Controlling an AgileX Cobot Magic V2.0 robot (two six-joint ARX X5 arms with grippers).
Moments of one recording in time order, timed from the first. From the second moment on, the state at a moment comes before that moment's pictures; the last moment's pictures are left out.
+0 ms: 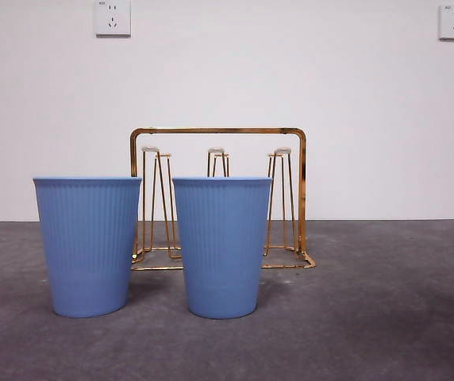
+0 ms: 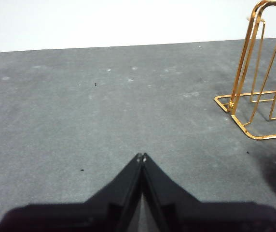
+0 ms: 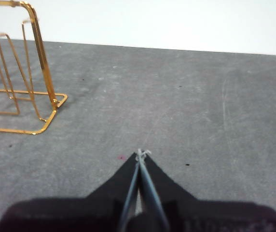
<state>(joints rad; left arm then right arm) 0.00 0.03 0.02 -0.17 0.04 0.01 -0.03 0.01 0.02 -0.18 -0.15 -0.07</state>
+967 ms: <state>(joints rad) 0.00 0.26 0.50 -0.49 0.38 -0.23 -0.03 0.34 0.53 -0.46 -0.38 0.20</state>
